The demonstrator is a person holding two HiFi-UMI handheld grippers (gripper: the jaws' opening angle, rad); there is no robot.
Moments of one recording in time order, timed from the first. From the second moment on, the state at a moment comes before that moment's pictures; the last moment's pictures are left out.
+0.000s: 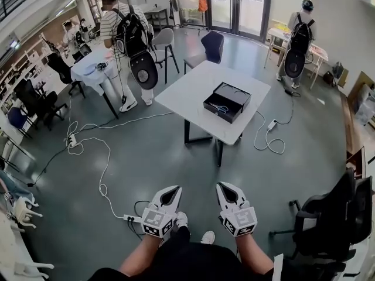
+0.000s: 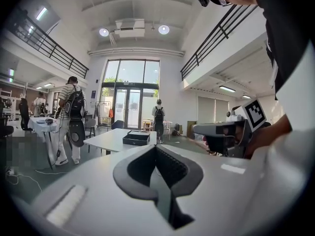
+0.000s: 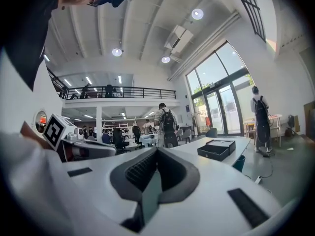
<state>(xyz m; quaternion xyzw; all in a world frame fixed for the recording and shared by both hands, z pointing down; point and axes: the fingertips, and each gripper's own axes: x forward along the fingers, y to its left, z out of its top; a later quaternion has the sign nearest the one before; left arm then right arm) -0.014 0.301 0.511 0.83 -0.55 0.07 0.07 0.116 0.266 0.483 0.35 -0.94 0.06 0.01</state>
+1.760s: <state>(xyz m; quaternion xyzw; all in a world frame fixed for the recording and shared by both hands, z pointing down) -0.118 0.100 0.500 0.88 -0.47 0.04 0.05 -0.008 0.084 0.480 0.41 -0.91 0.01 0.05</state>
